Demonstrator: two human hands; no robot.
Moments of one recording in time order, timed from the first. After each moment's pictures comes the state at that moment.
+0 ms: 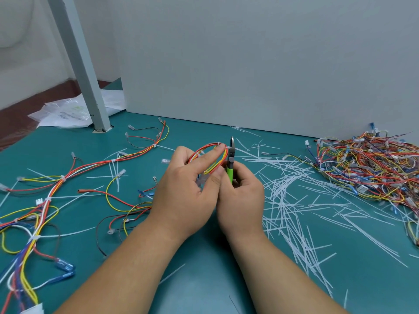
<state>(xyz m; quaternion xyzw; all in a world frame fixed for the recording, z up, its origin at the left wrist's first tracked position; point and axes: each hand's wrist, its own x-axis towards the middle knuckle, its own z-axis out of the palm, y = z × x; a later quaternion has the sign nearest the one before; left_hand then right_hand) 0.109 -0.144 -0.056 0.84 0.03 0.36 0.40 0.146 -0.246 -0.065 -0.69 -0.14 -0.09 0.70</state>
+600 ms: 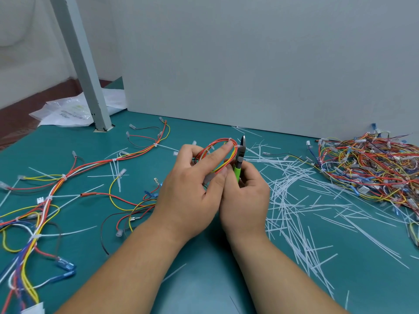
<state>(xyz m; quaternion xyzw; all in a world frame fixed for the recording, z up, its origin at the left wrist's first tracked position) 0.104 -0.146 -0.051 0.86 0.00 0.34 0.38 0.147 -0.245 -0.066 -0.67 -0.11 -0.13 0.72</state>
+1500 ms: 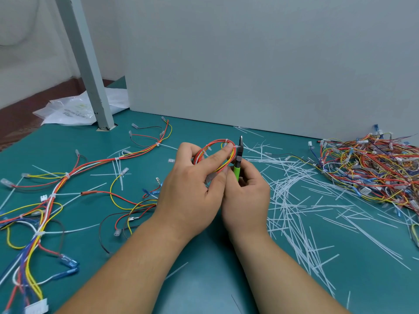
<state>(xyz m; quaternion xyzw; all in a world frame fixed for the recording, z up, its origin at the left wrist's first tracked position) 0.104 -0.146 -0.051 0.86 0.02 0.35 0.36 0.153 -0.245 -0.070 -0.68 -0.12 -0.11 0.72</state>
